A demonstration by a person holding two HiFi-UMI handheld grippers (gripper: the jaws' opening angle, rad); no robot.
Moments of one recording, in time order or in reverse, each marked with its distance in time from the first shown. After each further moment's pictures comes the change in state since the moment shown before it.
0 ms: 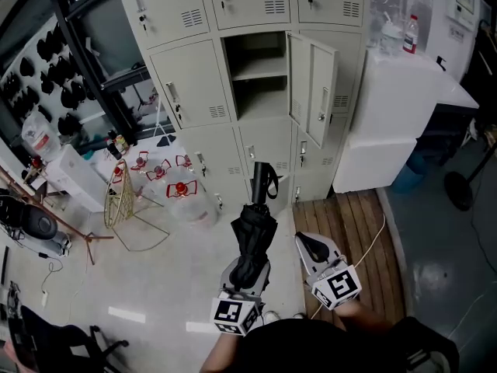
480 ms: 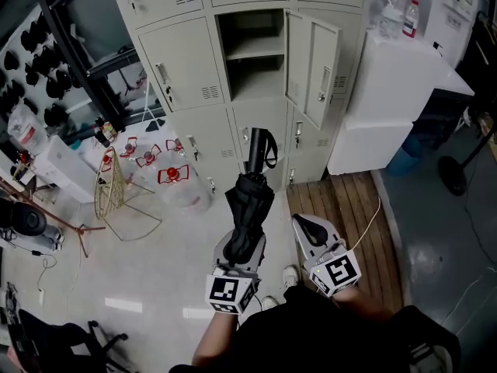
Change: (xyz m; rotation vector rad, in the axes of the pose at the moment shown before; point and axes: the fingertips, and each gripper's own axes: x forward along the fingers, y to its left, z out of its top) left arm 0.022 0.031 0.018 0.055 -0.014 -0.032; right arm 0.022 0.008 -0.002 -0.034 0.034 -0.031
